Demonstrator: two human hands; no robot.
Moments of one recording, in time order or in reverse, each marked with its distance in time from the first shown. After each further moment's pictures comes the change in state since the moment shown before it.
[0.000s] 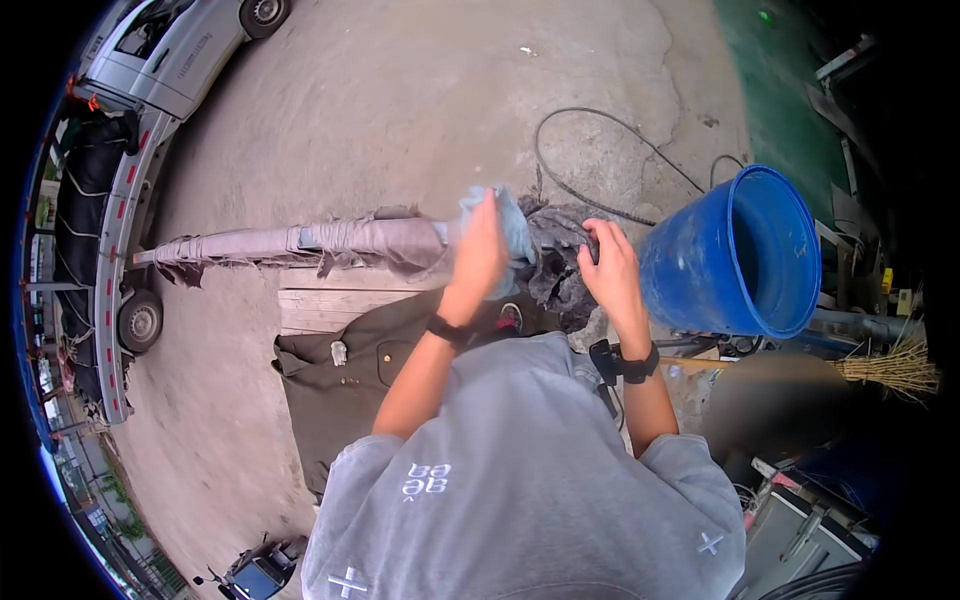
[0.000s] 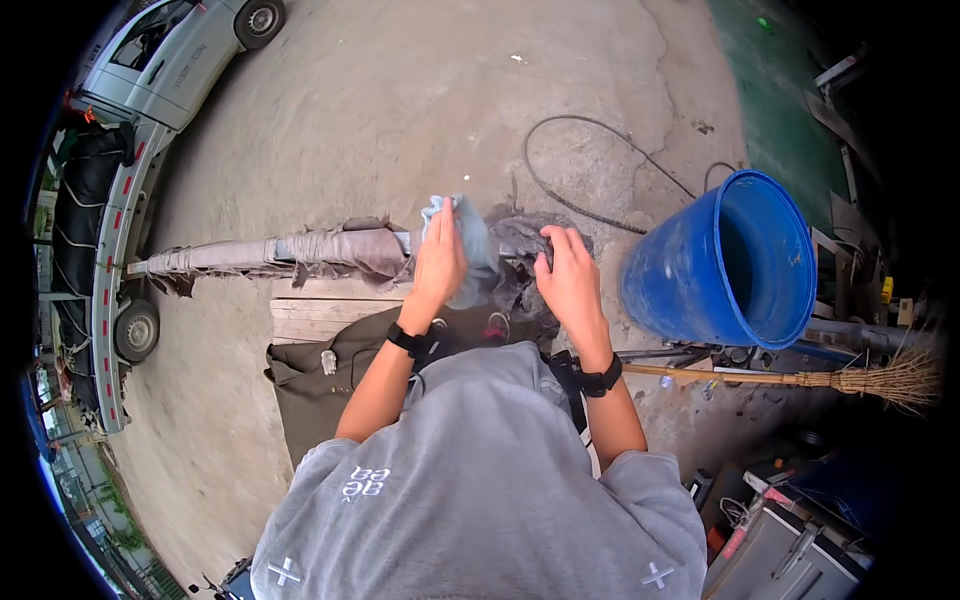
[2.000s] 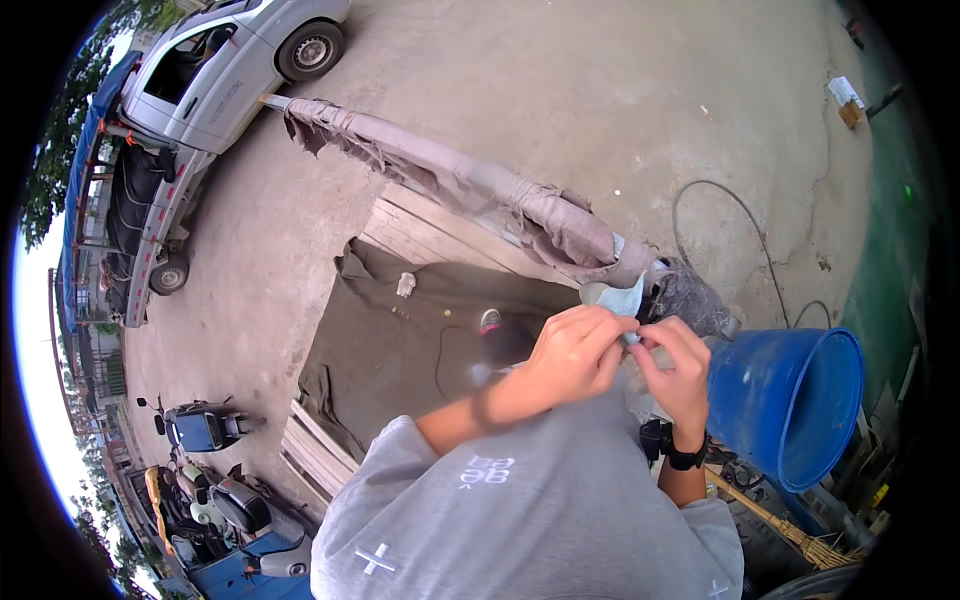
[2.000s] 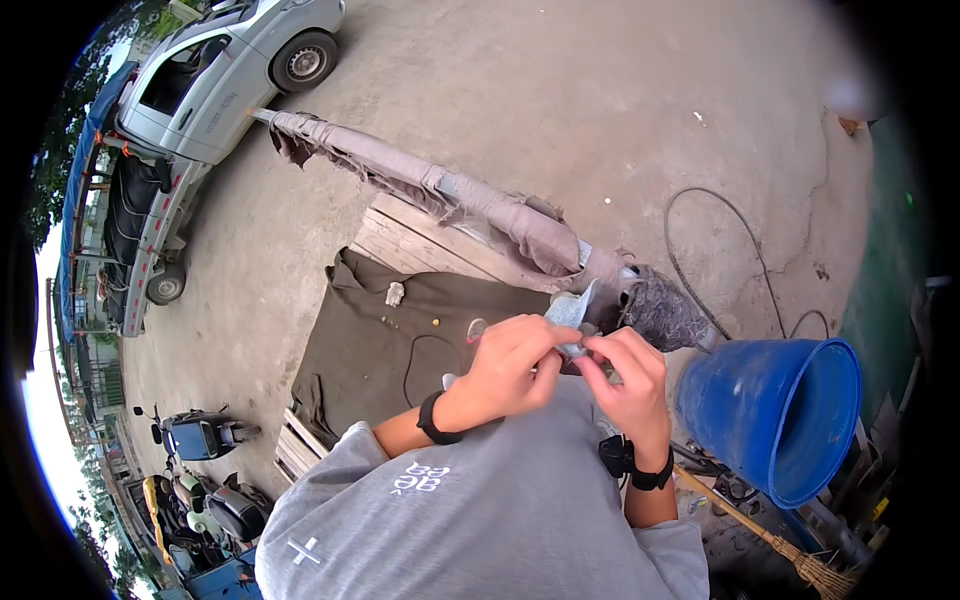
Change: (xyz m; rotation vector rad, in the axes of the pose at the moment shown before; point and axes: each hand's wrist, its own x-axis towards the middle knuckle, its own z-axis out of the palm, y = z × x) left_hand 0.129 0.045 -0.047 -0.253 0.241 0.049; right_hand 0.178 0.000 0.026 0.464 -0.329 -0.388
